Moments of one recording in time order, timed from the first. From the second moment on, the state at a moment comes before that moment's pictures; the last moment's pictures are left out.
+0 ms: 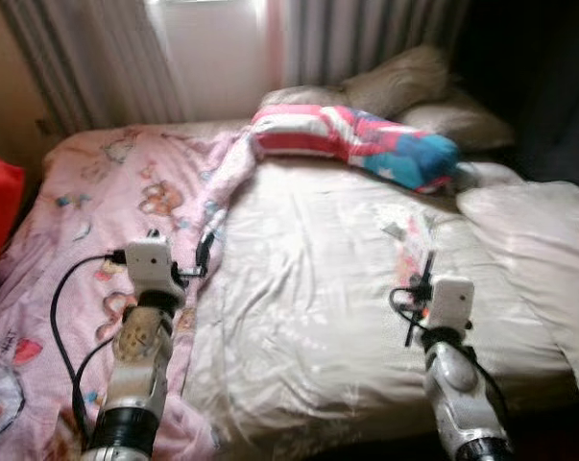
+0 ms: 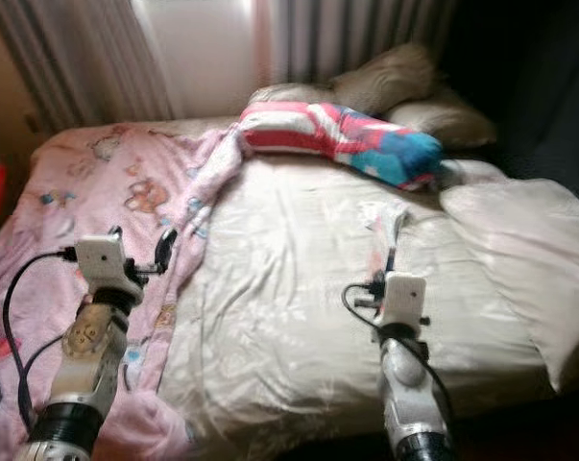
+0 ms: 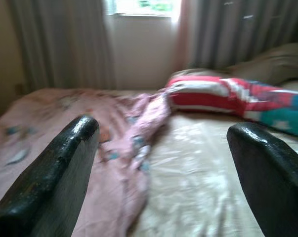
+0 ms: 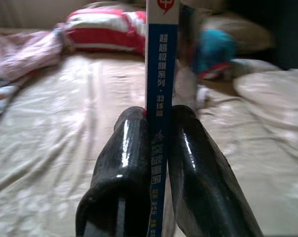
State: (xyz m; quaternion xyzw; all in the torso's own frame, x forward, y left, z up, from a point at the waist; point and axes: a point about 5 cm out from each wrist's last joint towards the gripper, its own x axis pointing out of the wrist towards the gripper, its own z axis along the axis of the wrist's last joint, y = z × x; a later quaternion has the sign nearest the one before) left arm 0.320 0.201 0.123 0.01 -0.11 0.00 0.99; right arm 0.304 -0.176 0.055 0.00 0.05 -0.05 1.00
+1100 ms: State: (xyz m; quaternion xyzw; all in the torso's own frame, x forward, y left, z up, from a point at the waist) left arm 0.318 0.193 0.118 0.00 -0.10 -0.02 0.99; right arm 0.299 -0.180 0.051 0.01 0.06 -0.06 1.00
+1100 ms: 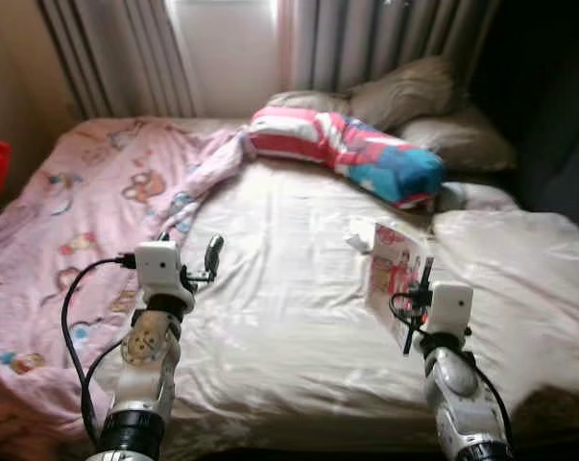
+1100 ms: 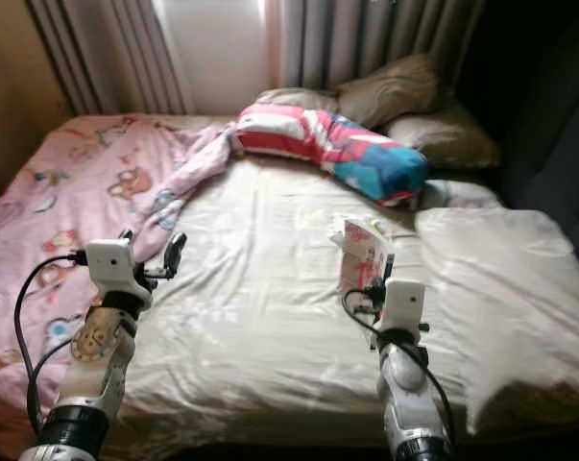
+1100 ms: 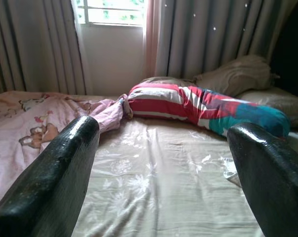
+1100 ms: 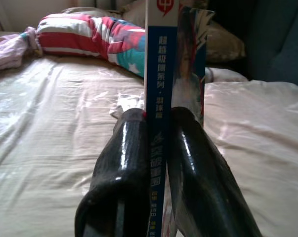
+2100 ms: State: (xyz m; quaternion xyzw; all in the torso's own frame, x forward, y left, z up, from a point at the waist) left arm 0.319 0.194 0.118 -0.01 -0.10 -0.03 0.99; right arm 0.297 -0.174 0.048 0.02 0.06 -0.05 1.00
